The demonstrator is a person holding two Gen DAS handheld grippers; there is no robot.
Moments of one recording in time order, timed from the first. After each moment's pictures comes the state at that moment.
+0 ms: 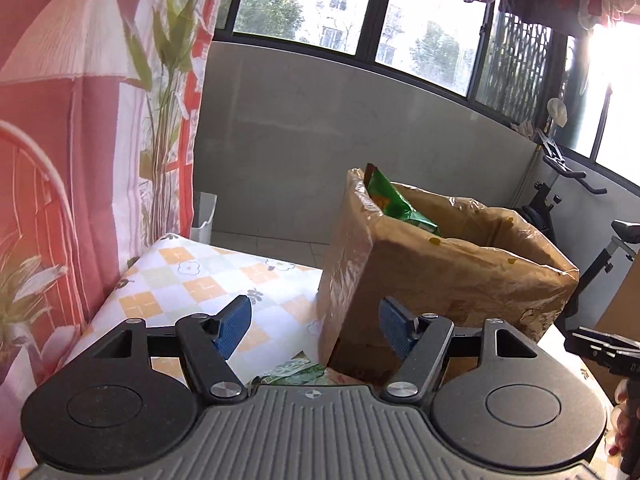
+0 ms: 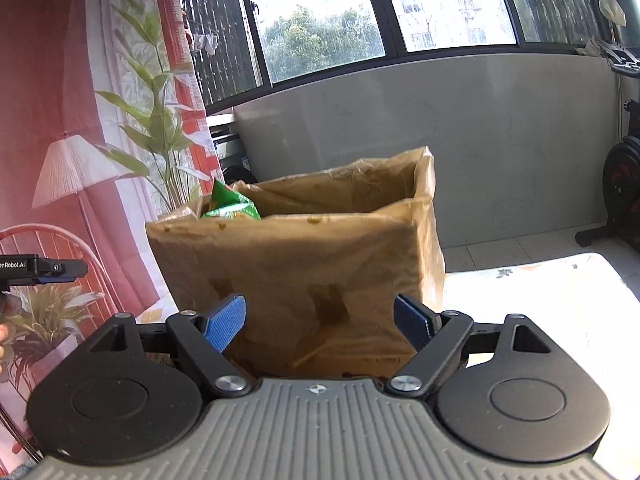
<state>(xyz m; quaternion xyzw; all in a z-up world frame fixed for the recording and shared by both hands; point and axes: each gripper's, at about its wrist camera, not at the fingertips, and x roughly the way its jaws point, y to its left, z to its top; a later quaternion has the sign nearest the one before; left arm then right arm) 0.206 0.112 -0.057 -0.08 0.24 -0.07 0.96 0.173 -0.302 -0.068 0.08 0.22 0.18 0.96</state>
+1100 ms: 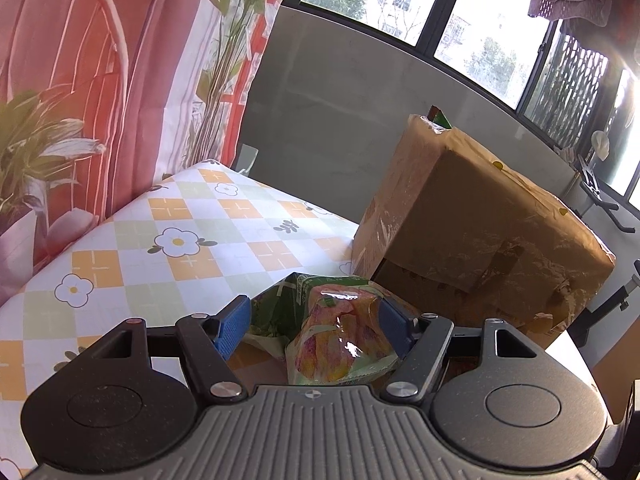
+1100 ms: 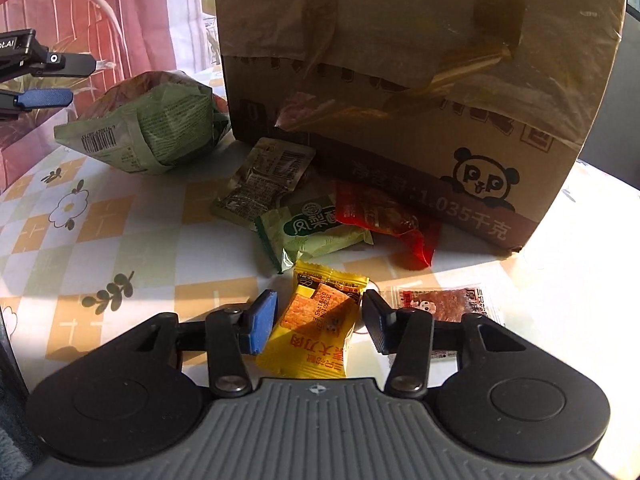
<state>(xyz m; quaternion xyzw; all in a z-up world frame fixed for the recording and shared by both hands) 0.182 0.131 -0.125 -0.16 0.27 -0.02 0.95 0.168 -0.226 -0.185 -0.09 0.39 0.23 0.89</state>
